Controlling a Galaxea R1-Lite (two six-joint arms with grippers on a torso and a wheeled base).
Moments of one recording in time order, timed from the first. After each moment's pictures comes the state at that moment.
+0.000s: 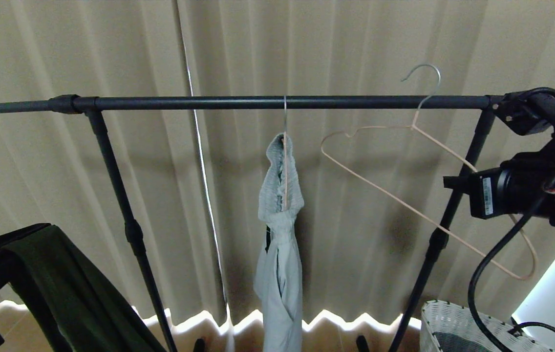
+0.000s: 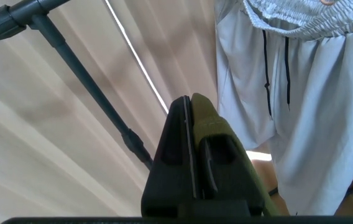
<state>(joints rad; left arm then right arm) -0.30 0.84 -0.46 -0.29 -0.04 0.38 0.40 1.38 -1.01 0.11 -0.21 0.08</state>
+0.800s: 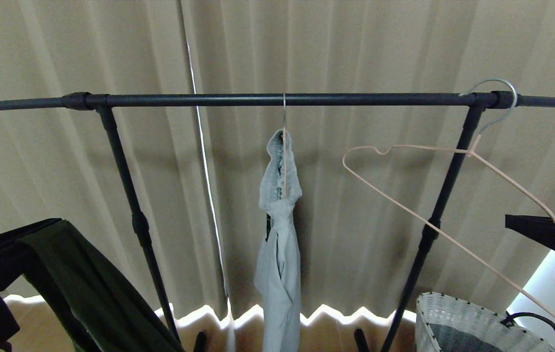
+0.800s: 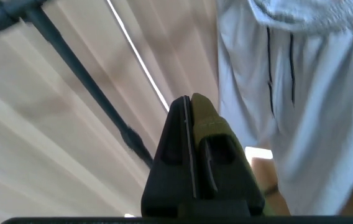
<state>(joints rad) -0.30 0.88 -0.45 -0.34 -0.04 0.38 0.40 1.09 -0.76 0.11 -0.20 0.06</state>
